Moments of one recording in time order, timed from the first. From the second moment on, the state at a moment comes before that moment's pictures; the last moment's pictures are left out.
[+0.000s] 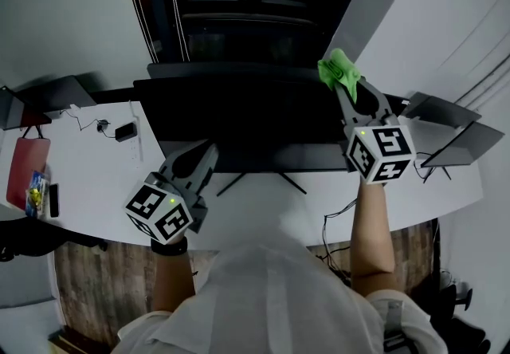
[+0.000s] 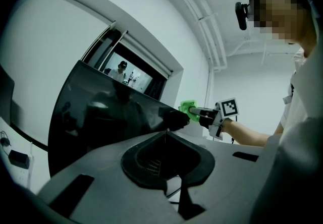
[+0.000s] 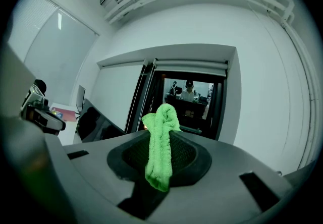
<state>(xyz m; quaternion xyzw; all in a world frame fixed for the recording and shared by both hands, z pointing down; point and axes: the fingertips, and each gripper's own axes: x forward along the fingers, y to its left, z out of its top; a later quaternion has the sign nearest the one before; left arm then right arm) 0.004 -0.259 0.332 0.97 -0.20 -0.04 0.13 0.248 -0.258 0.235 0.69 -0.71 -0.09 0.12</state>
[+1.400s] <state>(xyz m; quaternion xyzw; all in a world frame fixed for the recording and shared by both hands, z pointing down) -0.113 -0.296 0.341 0.95 -0.26 -0.05 0.14 0.035 -0.343 0.234 0.57 -0.81 -0.10 0.12</state>
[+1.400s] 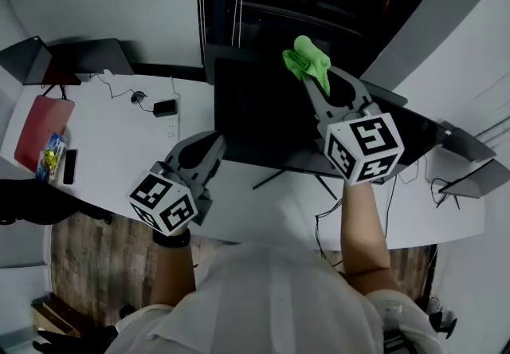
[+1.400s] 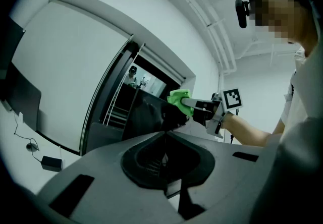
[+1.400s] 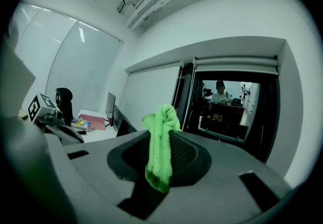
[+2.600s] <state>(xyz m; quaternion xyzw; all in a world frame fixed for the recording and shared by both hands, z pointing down) -0.201 -0.267 0.349 0.92 -0.35 -0.06 0.13 -0.178 -0.354 0.246 0.37 -0.90 -0.16 0.15</state>
